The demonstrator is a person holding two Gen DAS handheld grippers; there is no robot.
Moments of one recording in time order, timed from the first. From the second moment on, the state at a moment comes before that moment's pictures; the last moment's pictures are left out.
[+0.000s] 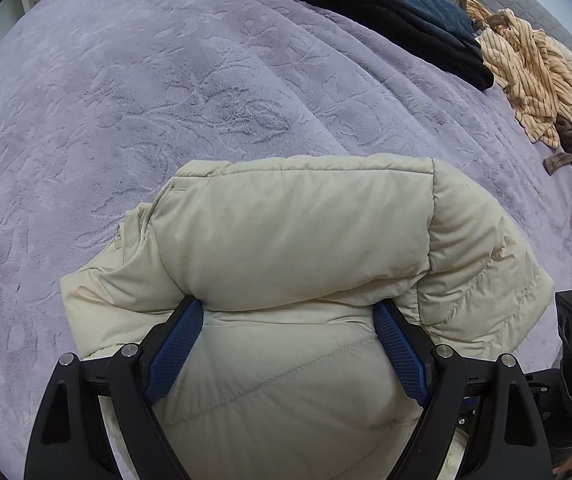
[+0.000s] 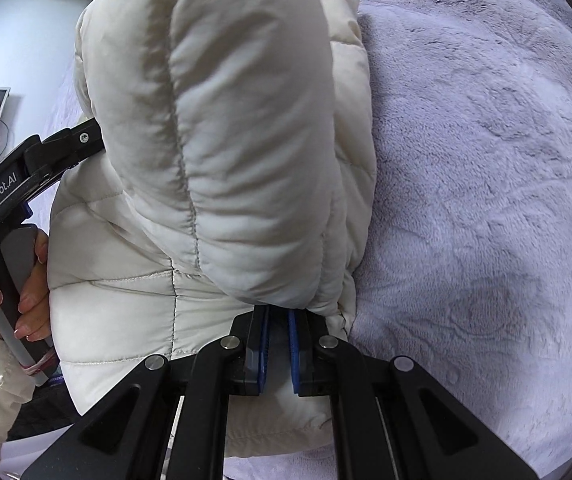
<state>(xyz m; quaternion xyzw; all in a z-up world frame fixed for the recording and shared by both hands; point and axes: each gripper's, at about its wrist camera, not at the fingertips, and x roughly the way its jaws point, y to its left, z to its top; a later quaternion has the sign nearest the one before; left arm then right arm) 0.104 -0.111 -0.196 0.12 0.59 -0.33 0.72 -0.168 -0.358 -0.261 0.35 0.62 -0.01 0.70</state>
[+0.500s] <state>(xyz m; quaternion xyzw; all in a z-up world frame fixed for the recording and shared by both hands) 0.084 -0.074 -0.133 0.11 0.58 -0.29 0.75 -0.160 -0.364 -0.236 0.34 0.64 -0.01 0.69</state>
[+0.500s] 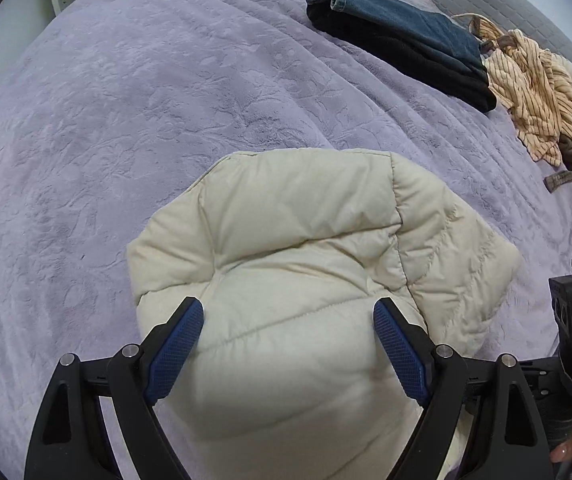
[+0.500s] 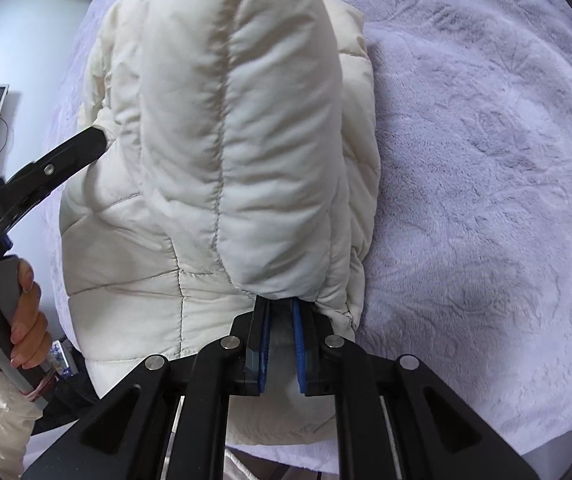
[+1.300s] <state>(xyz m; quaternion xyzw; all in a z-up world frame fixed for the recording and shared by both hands) 0.035 0.011 -0.056 0.06 0.61 -0.21 0.76 -0.138 -0.335 -0.129 0.25 0.63 -0.02 0.74</state>
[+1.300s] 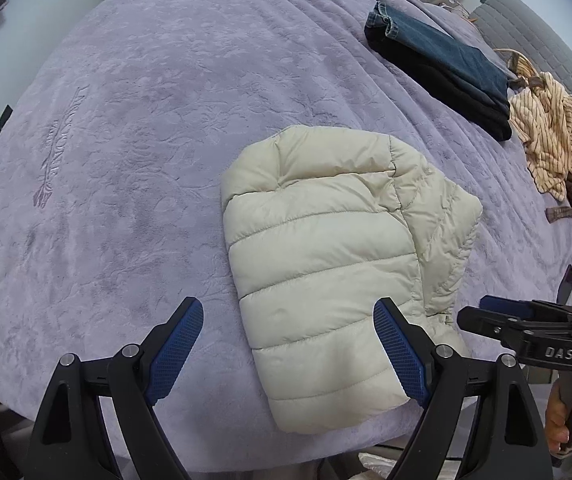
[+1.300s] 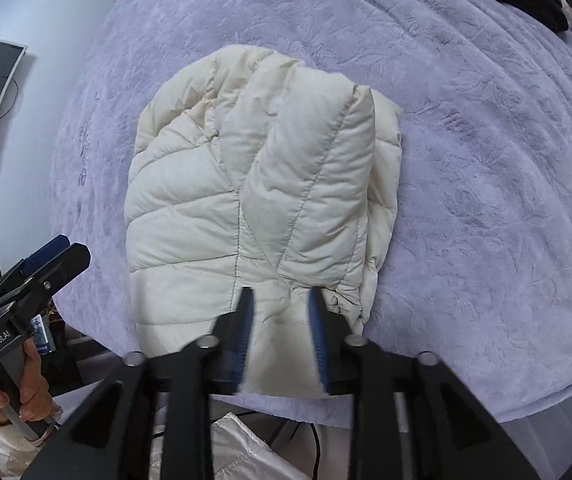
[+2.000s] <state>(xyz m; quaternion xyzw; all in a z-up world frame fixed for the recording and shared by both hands) 0.009 0.026 0.004 0.08 0.58 -0.14 0.80 -0.147 -0.315 -0.039 0.18 0.55 -0.09 0.81</state>
